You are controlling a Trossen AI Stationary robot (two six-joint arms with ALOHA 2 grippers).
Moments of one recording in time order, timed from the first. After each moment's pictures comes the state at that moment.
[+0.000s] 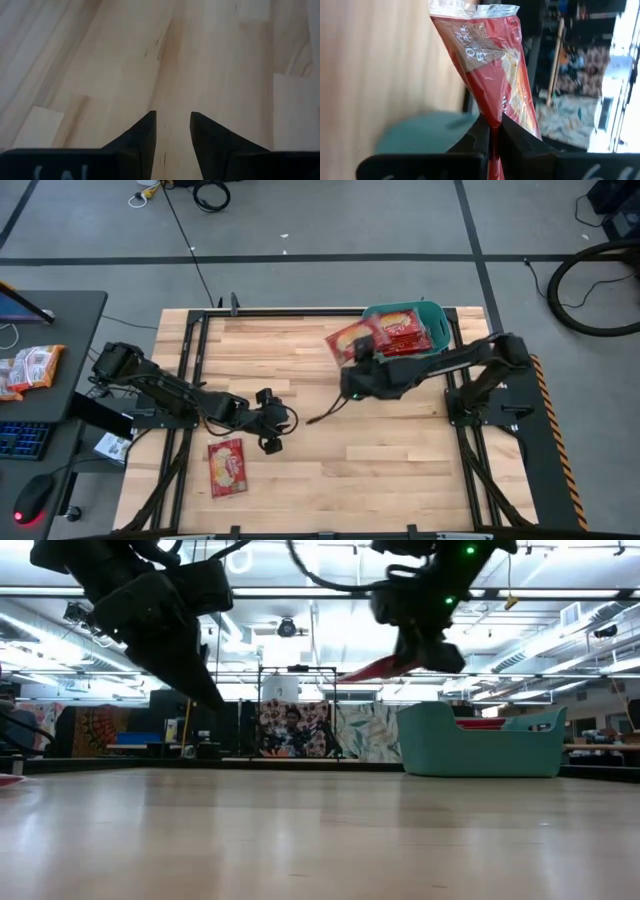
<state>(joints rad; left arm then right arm) -0.34 1.44 0.73 -0.17 -0.39 -0.43 0.07 1.63 1.17 -0.69 1.00 -0.44</state>
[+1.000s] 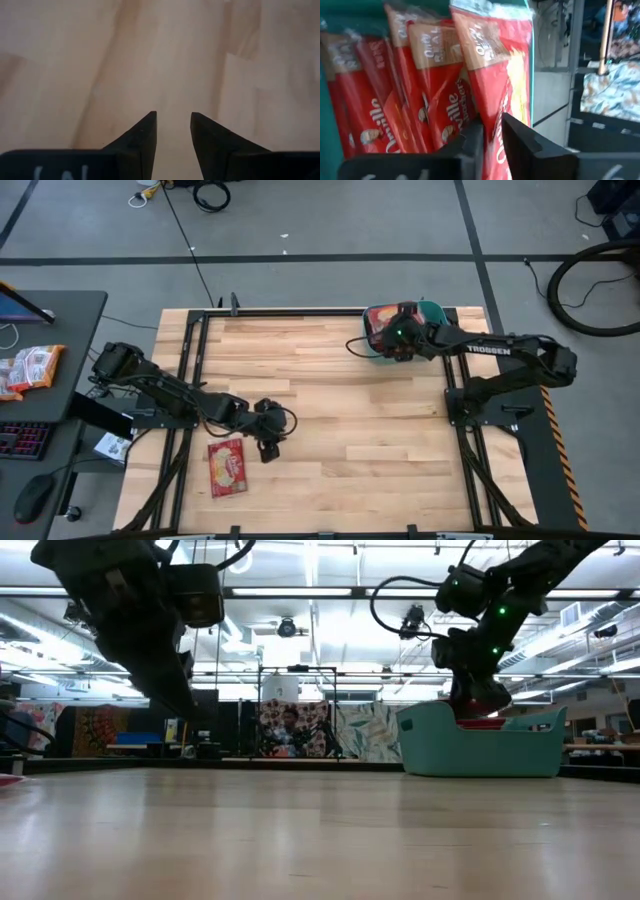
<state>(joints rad) -0.35 1.44 0.73 -0.18 -0.18 -0.59 -0.49 1.22 0.72 -0.36 0.61 -0.80</state>
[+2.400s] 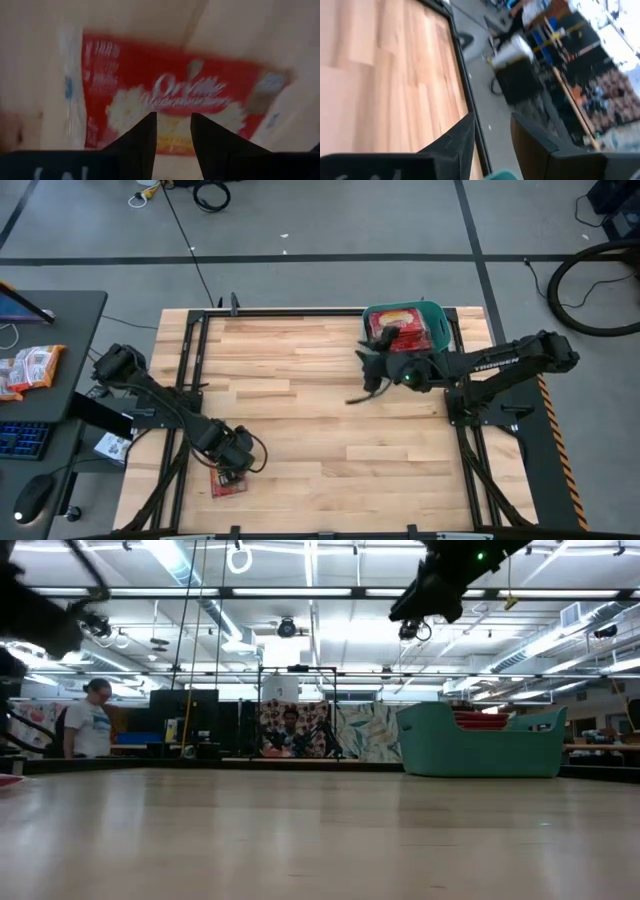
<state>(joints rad) -0.64 1.47 0.85 -0.85 0.13 -1.02 0.07 1.22 0.85 -0.09 0.78 -0.52</state>
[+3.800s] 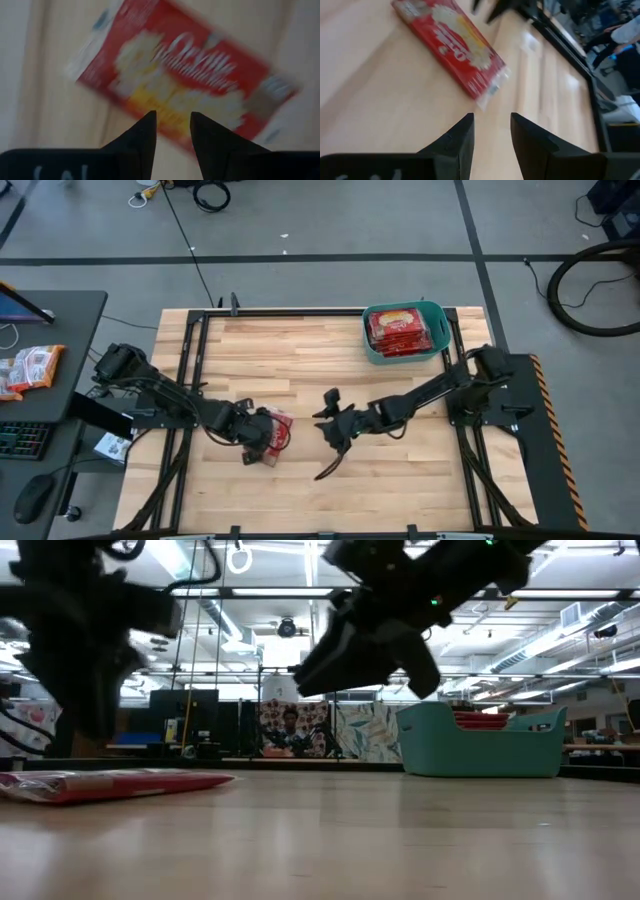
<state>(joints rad) -0.44 1.47 0.86 -0.71 -0.21 -0.65 0.28 1.81 1.02 0.18 0.43 -0.49</state>
